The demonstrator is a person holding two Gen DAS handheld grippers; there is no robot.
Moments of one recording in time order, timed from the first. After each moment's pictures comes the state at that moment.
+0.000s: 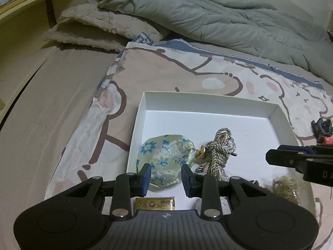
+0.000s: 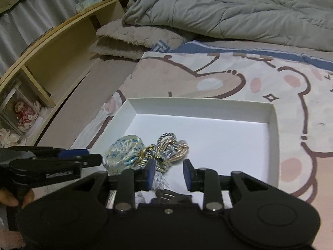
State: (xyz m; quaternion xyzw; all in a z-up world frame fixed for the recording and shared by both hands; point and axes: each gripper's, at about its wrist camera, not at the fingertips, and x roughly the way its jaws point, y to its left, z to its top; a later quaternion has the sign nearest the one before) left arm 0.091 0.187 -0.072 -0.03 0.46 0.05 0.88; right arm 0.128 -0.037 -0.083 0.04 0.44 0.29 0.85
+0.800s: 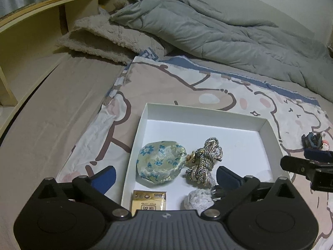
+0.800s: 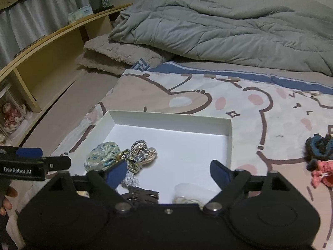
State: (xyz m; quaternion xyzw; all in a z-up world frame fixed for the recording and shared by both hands) left arm 0.060 0.176 -0.040 -0.05 0.43 0.06 0.90; right arm 0.101 -0.076 -0.054 0.01 0.39 0.23 0.89
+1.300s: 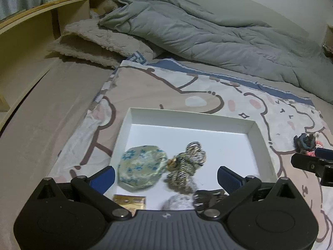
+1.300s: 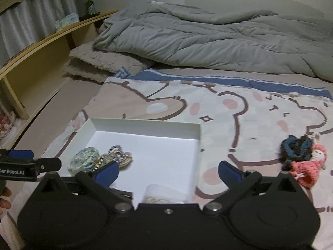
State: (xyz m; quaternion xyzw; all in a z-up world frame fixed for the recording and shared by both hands) left arm 0.070 0.145 -0.037 -0.05 0.42 0.05 0.90; right arm 0.105 -0.117 -0.044 0.01 0.38 0.19 0.90
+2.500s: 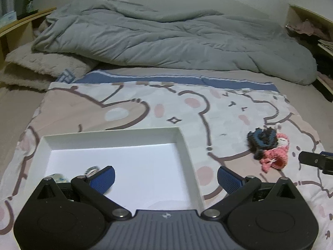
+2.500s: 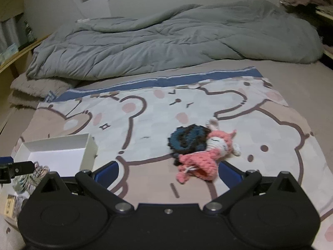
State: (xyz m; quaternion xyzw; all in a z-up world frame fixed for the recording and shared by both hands) left arm 0.126 -0.006 -0.045 -0.01 0.41 -0.05 0.91; right arm 0.124 -0.297 -0.056 0.06 0.38 0.05 0.92
